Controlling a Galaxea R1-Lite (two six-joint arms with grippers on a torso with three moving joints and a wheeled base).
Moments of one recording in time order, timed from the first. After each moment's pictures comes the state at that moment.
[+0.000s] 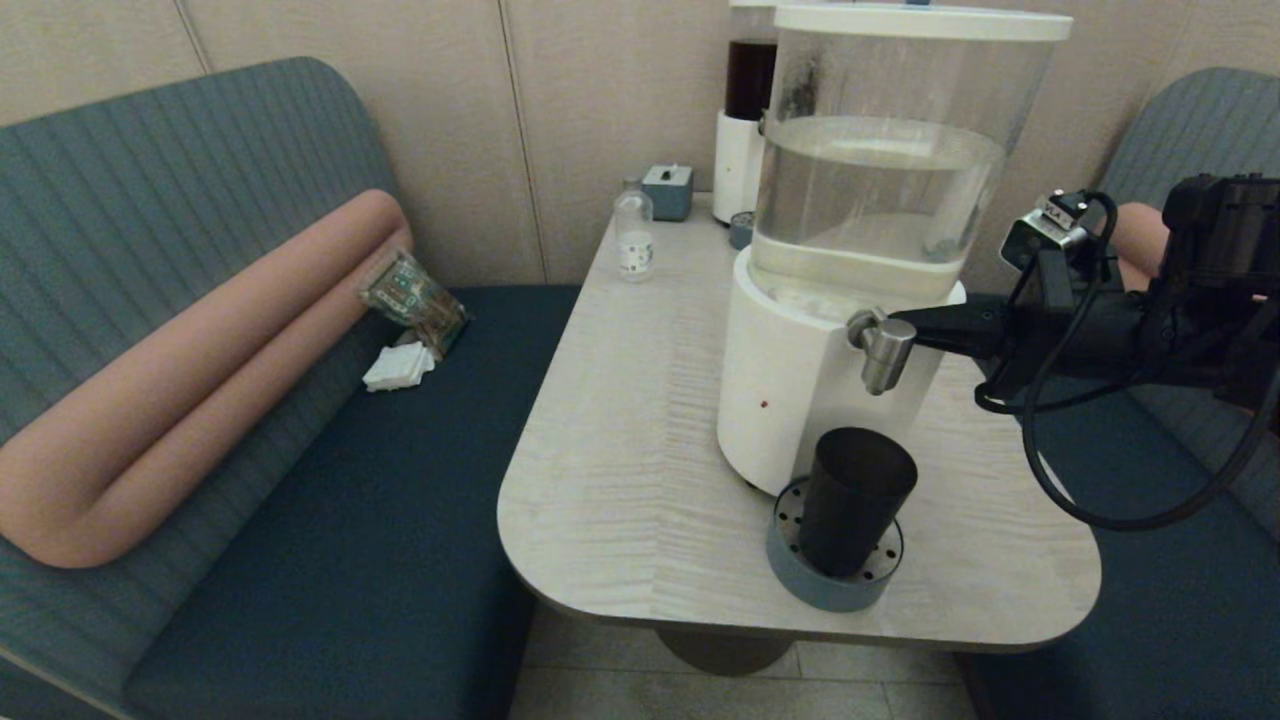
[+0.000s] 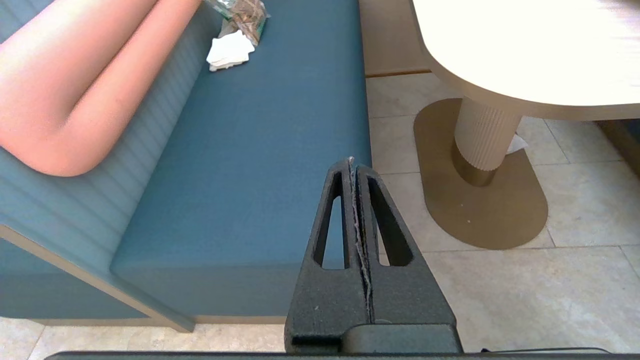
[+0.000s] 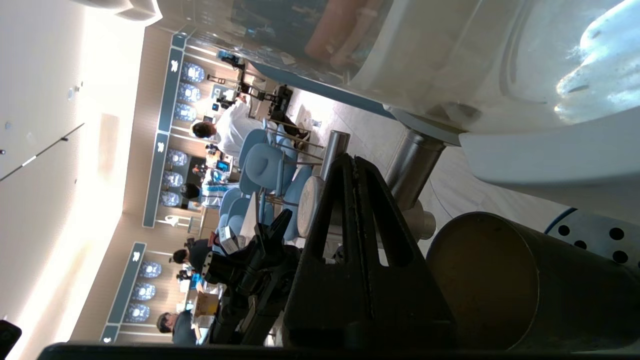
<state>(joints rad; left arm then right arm) 0.00 0.00 0.00 0.04 -0.01 0.10 0.09 1.73 -1.12 -0.45 1.13 0.90</state>
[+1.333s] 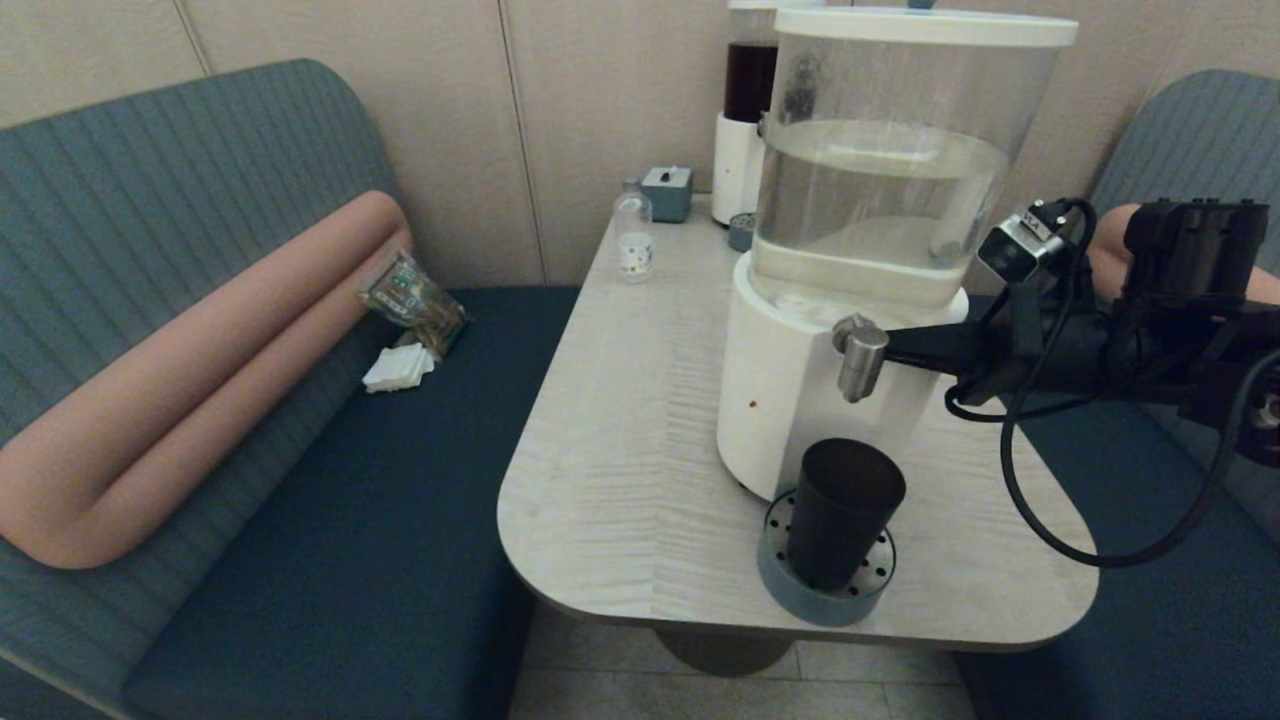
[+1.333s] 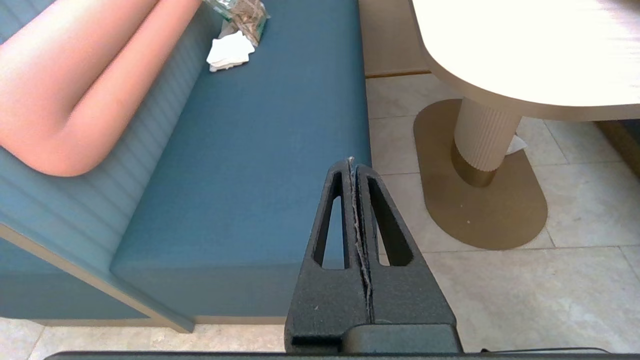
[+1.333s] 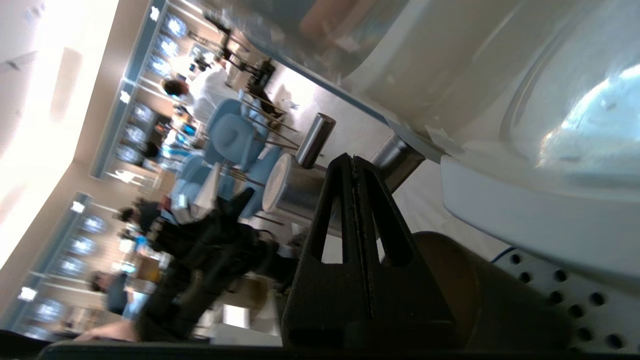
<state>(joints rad) 0.00 0.00 0.00 0.04 -0.01 0.10 0.13 1.77 -1.09 -0.49 1.14 0.67</state>
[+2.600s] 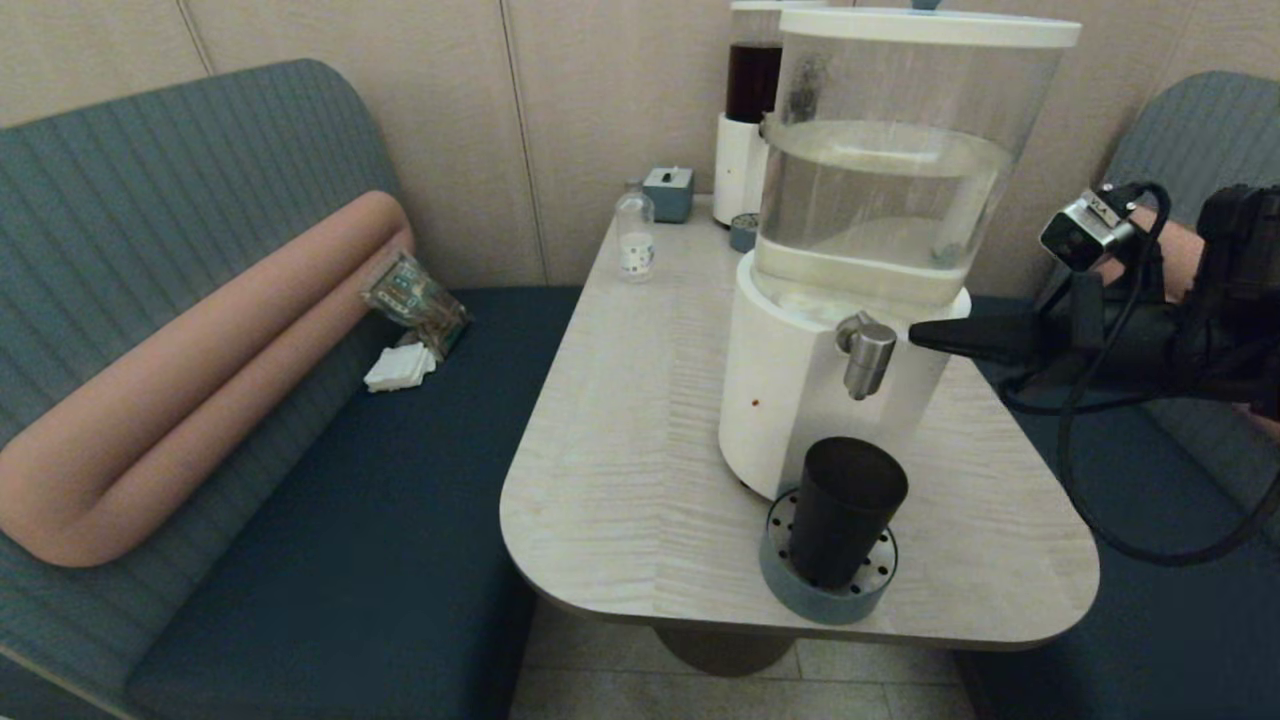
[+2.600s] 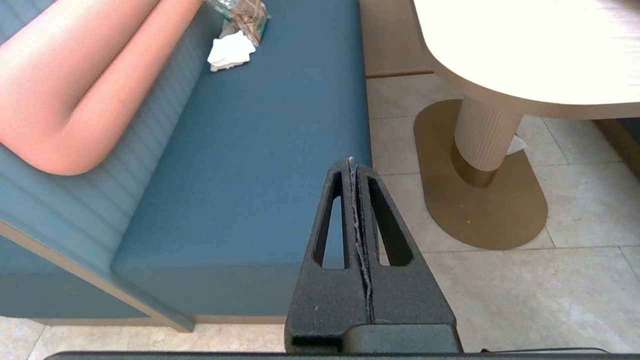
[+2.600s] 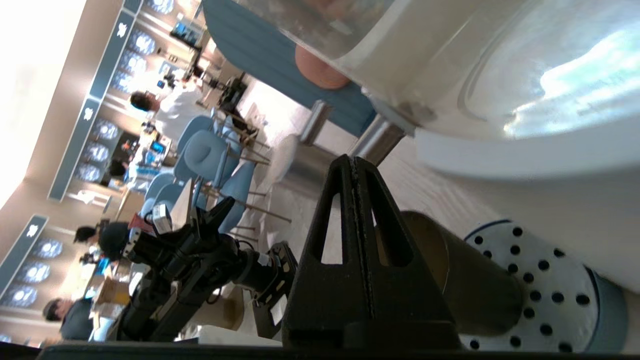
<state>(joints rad) 0.00 0.00 0.00 0.04 -0.01 0.10 0.02 1.69 -1.06 -0.46 1.12 0.64</state>
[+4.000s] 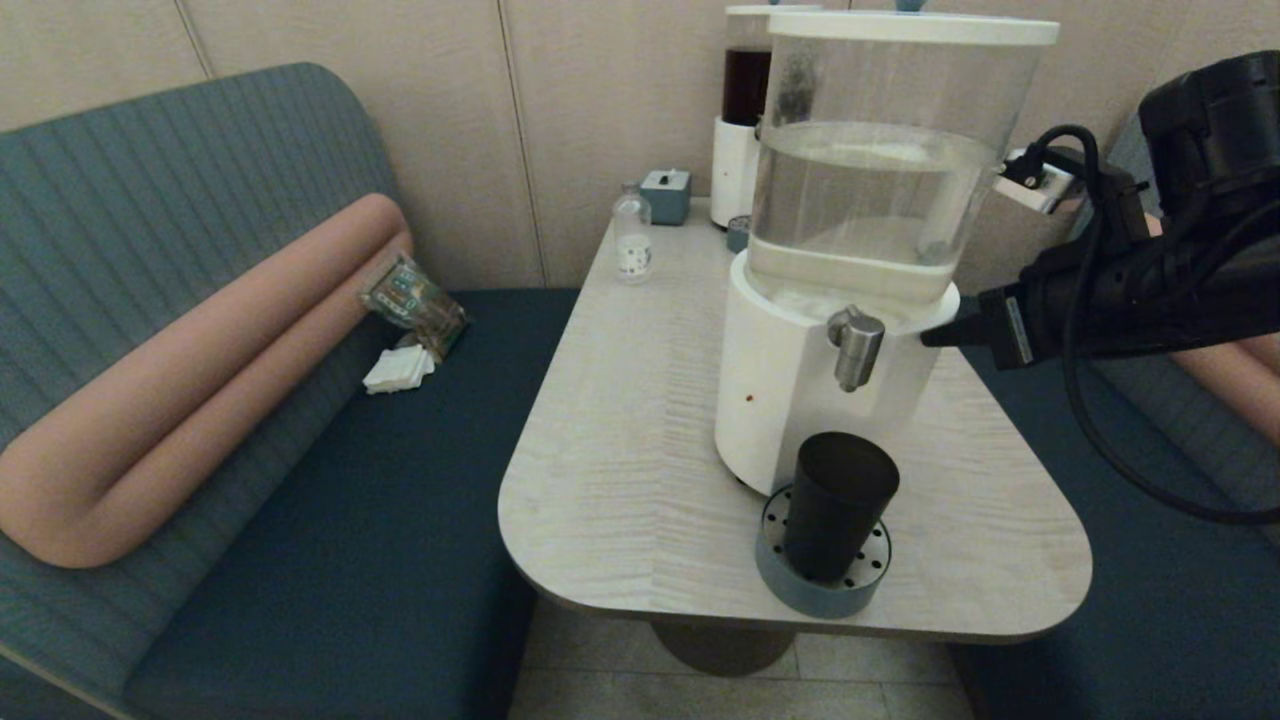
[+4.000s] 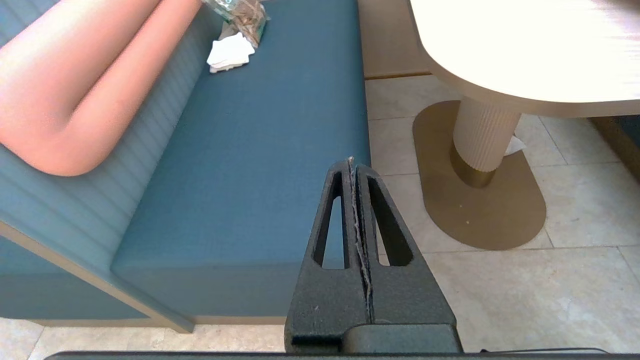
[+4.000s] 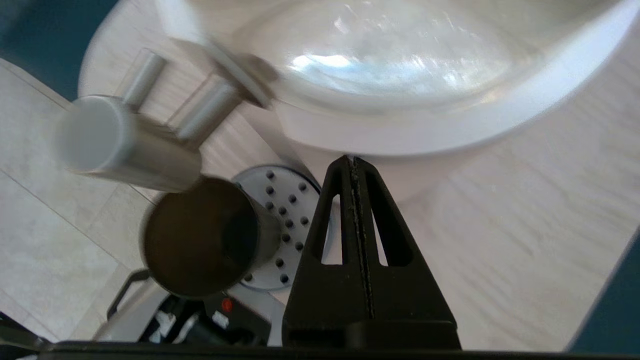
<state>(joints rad) 0.00 0.00 0.00 0.04 -0.01 0.10 0.25 1.67 -1.52 0.39 0.23 -0.09</state>
